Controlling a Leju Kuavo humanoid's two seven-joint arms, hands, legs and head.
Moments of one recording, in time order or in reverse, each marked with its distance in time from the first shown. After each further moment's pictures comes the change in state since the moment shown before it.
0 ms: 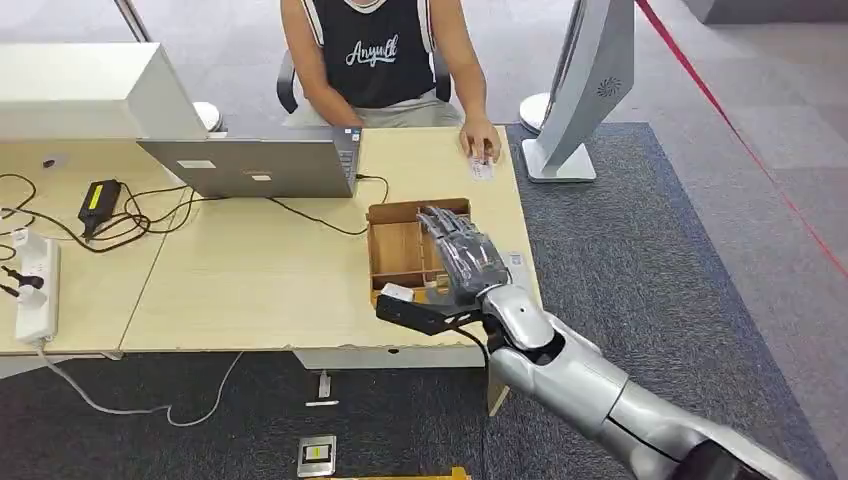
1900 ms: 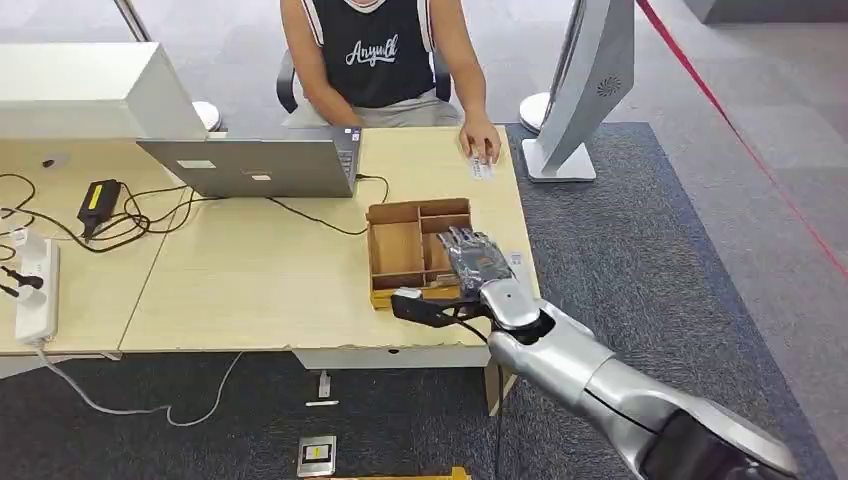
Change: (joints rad) left arm 0.007 0.013 -0.127 -0.009 0.143 0.019 0.021; right arm -0.062 0.032 0.056 0.279 0.002 0.122 0.070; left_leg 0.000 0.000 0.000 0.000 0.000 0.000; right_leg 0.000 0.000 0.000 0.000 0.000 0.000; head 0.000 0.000
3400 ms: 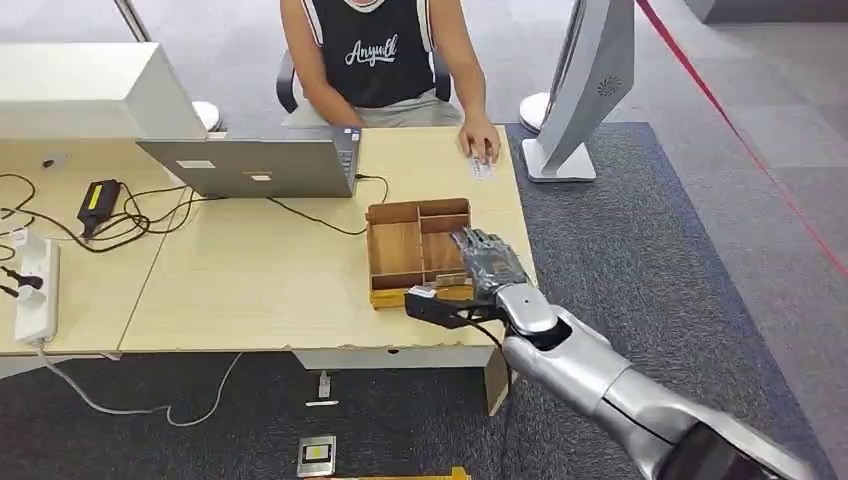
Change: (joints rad) left arm 0.003 0.008 -0.082 -0.010 0.056 0.003 0.013; right arm 0.052 -0.026 -0.054 -0.078 -0.001 -0.017 -0.037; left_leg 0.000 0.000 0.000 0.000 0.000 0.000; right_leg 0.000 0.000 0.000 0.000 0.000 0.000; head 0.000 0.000
